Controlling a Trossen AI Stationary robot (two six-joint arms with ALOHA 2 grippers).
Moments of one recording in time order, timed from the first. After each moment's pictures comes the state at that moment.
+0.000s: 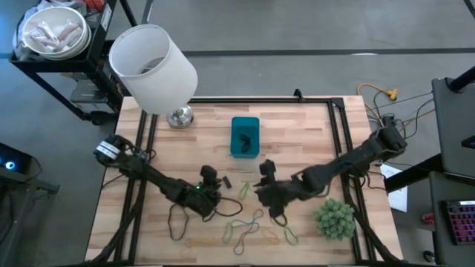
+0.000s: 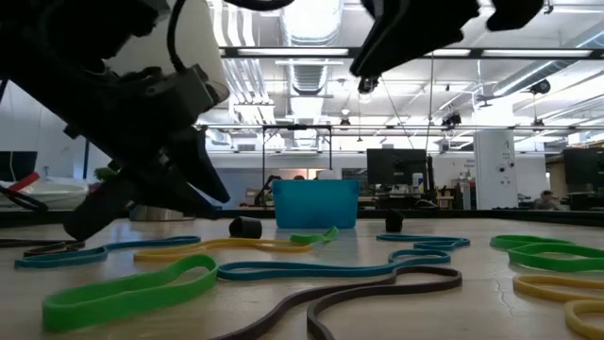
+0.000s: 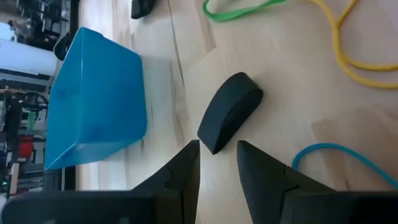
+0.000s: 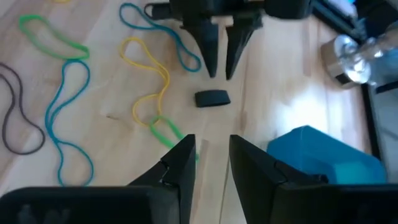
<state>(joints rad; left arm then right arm) -0.48 1.73 0.76 -0.03 -0.79 0.19 0.44 1.62 1.16 -0.40 0.47 -0.09</state>
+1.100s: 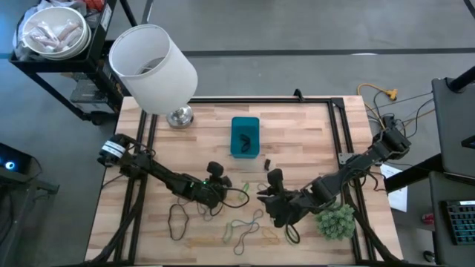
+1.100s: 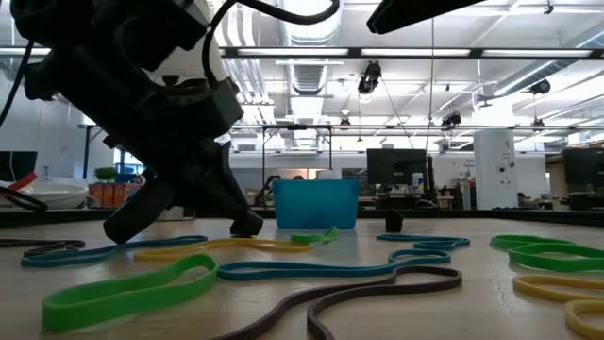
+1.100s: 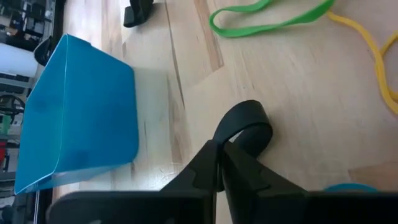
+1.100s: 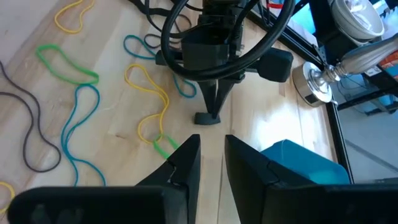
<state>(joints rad) -0.39 1.77 0.77 0.10 -0.69 0.28 0.56 1.60 1.16 -0.38 0.63 -0.05</state>
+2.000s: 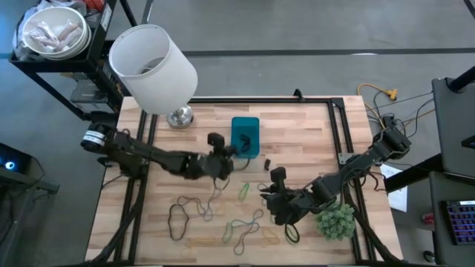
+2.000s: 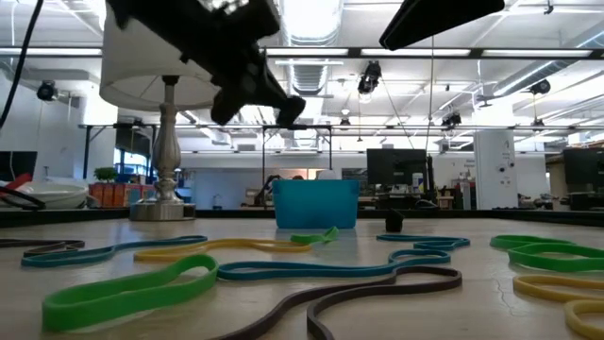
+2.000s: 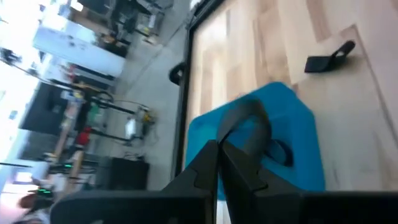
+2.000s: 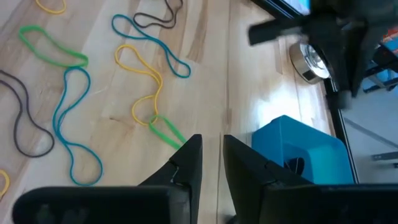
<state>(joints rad) -0.16 1.51 0.90 0.10 -0.77 0.59 0.57 1.60 1.16 -0.47 0.66 0.05</state>
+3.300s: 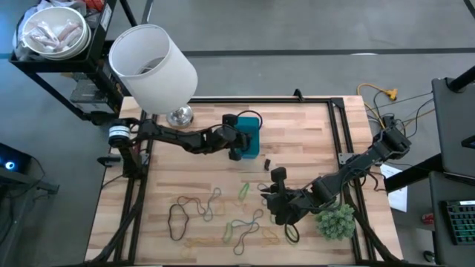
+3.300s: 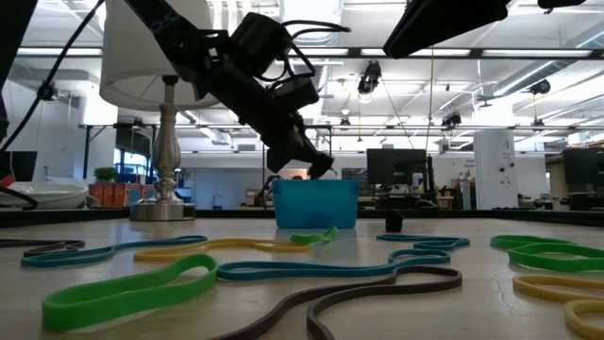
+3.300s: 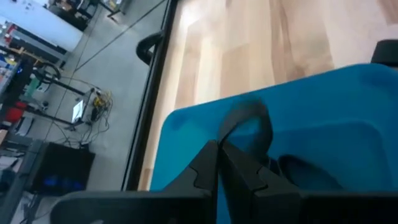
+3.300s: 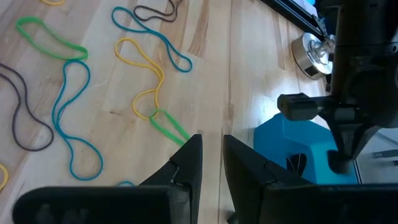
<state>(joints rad) 0.15 1.76 0.98 0.28 -0.41 0.56 0.57 1.60 1.14 -0.47 0.66 0.05</state>
